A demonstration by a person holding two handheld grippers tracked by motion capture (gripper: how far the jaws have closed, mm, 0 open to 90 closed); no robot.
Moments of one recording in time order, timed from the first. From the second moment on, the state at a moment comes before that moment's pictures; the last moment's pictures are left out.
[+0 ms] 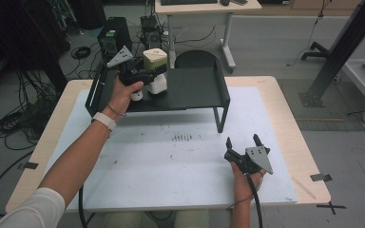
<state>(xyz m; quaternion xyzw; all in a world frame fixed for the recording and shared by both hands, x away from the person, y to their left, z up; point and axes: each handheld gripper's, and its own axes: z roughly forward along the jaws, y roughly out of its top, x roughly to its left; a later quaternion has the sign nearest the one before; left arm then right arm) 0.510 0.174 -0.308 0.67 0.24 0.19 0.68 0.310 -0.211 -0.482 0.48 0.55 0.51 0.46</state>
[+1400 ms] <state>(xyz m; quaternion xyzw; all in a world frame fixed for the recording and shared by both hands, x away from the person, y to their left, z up) 0.512 0.172 -0.319 0.67 0.23 0.21 0.67 0.309 -0.211 -0.483 0.48 0.55 0.51 0.46</state>
